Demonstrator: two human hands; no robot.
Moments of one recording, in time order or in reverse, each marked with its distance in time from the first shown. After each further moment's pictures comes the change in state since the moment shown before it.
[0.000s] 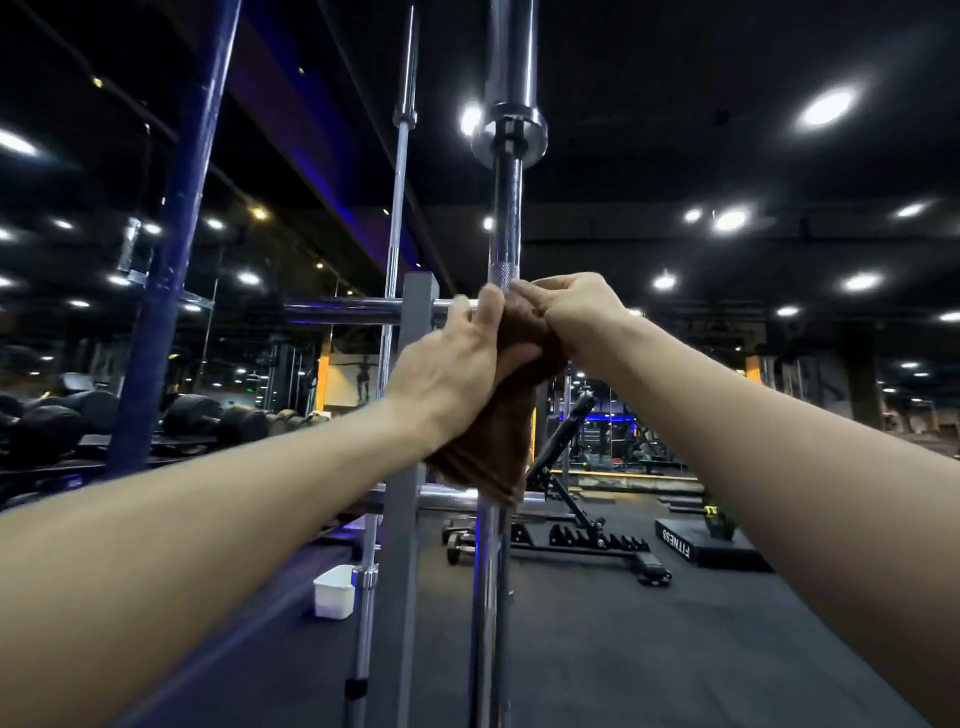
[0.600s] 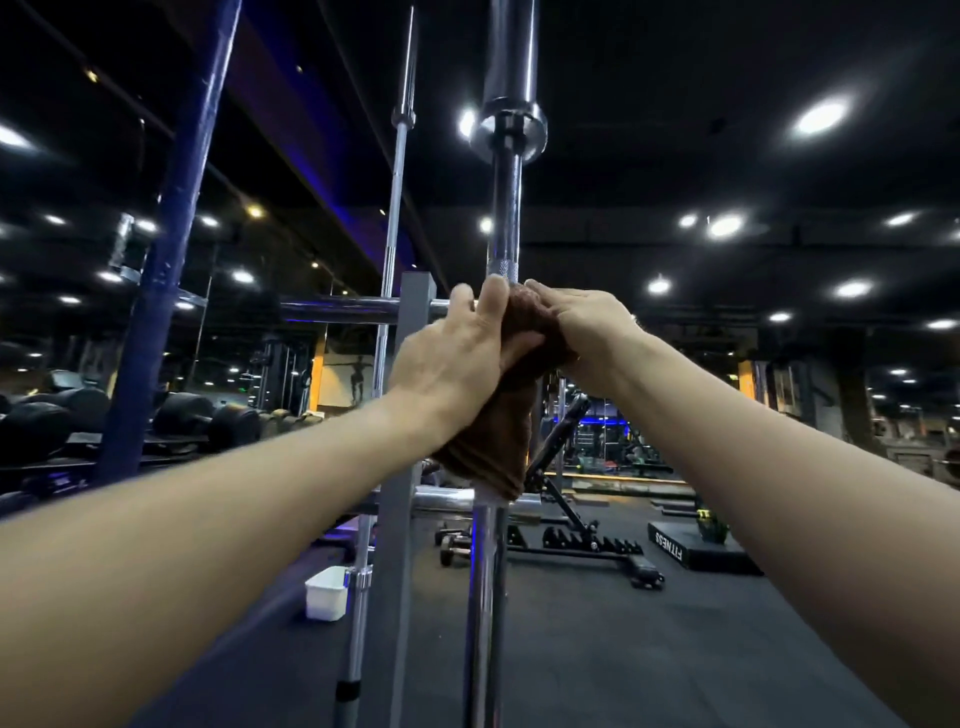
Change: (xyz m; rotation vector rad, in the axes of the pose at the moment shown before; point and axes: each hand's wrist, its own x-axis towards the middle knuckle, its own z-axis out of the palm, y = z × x) left_hand 0.005 0.006 -0.002 0.011 0.048 -0.025; right_hand -0.012 0.006 -0.002 0.170 0.025 0.069
